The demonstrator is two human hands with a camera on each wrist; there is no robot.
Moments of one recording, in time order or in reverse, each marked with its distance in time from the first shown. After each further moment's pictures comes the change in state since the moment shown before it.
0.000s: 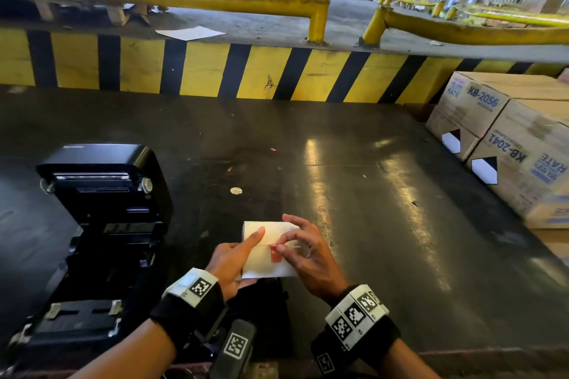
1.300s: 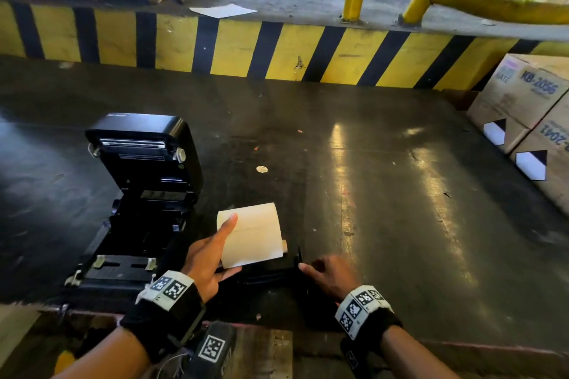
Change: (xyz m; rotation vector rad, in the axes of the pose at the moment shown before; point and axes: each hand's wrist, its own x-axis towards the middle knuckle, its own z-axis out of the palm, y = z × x) left_hand -0.023 -0.033 -0.064 -0.258 0.247 0.032; right_hand -0.016 0.101 0.023 -0.475 -0.331 0.452
